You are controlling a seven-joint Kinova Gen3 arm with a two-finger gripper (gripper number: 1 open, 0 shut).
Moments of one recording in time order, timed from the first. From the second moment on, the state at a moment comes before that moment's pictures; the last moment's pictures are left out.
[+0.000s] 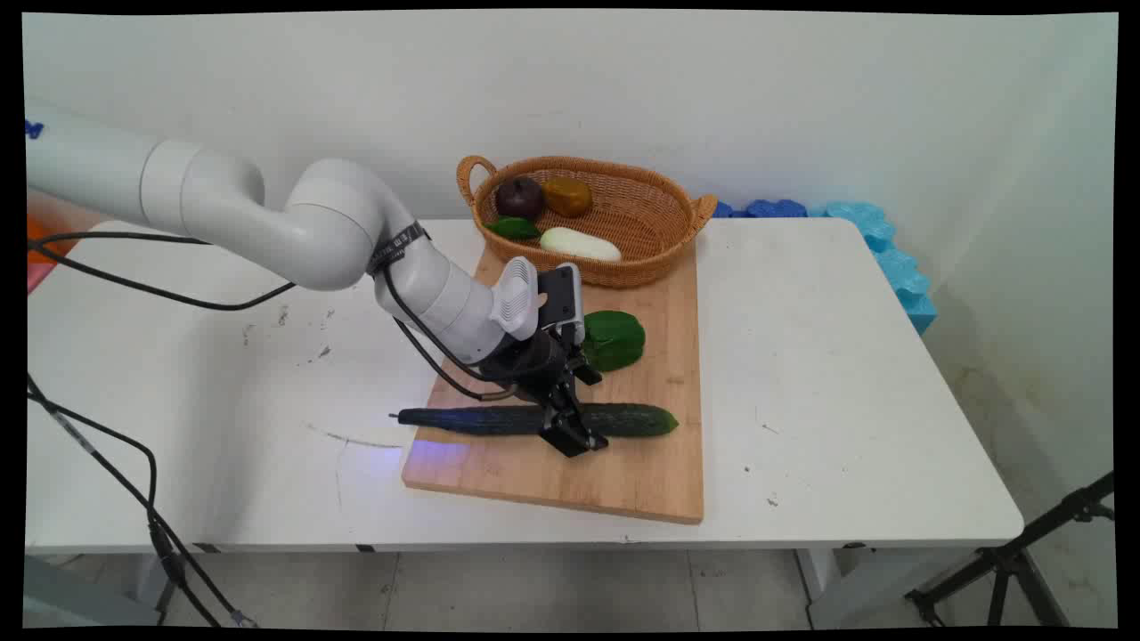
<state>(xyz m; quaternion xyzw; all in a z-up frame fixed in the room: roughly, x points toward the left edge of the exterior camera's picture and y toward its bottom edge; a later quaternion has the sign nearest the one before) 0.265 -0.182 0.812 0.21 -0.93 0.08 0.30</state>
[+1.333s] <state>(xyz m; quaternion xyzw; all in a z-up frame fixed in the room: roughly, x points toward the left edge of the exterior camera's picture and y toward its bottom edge) 0.311 -0.266 0.908 0.20 -0.92 0.14 0.29</state>
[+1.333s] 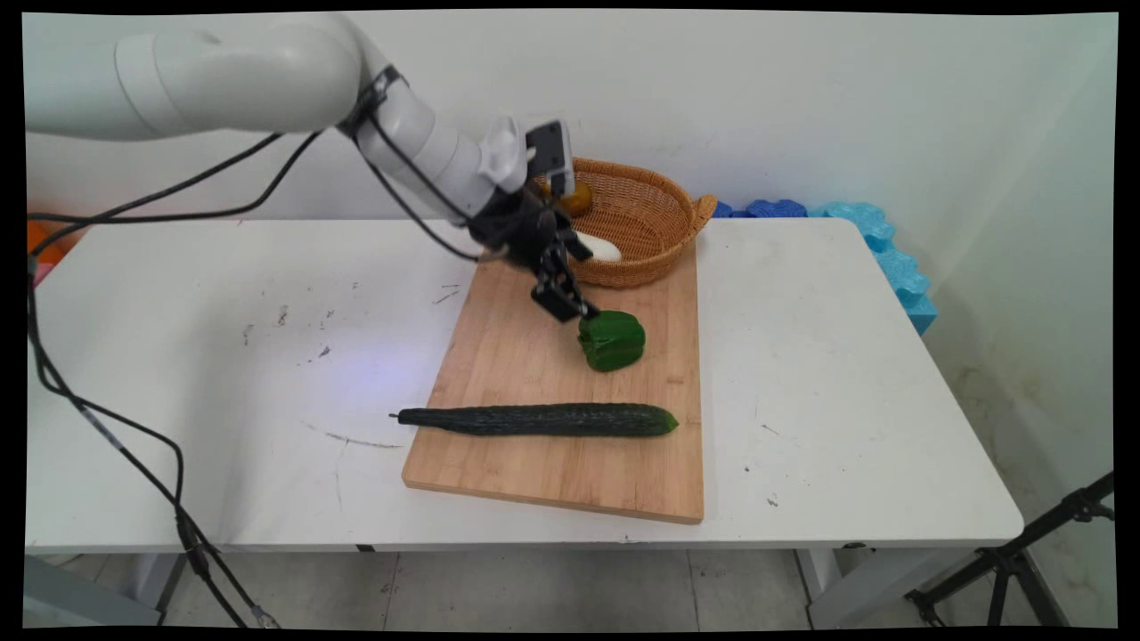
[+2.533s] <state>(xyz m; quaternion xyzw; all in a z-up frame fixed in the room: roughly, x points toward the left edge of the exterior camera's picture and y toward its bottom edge) 0.368 -0.427 0.912 0.17 -0.93 0.25 0.21</state>
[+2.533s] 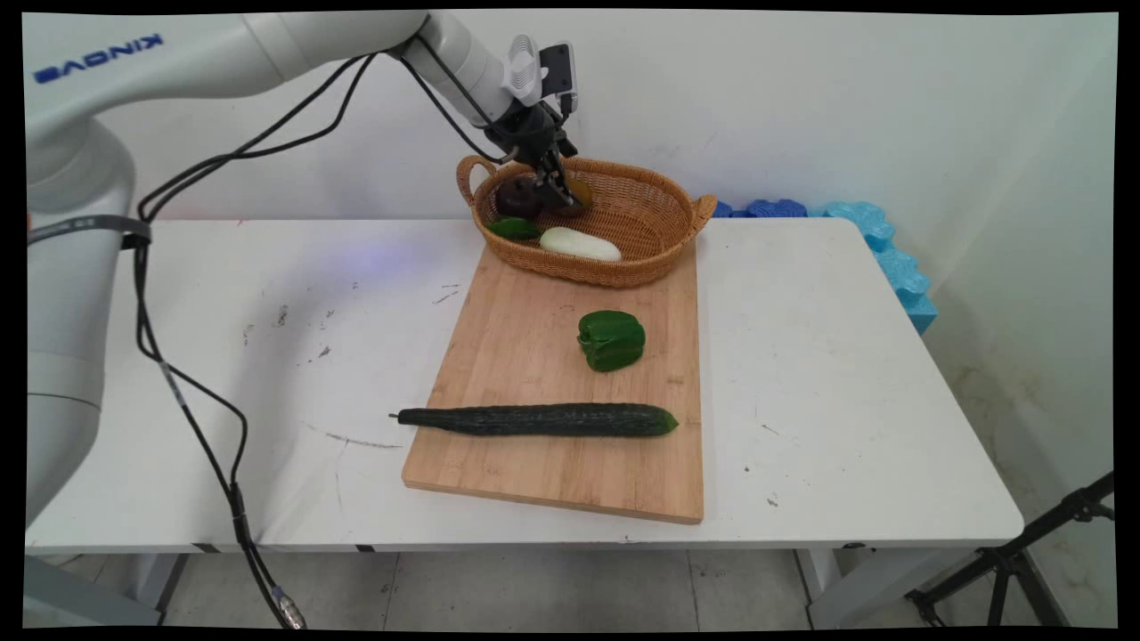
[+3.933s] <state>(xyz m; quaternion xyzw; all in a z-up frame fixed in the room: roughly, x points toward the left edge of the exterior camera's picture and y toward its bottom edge) 0.387 -0.511 0.841 0.14 -0.94 0.25 0.16</state>
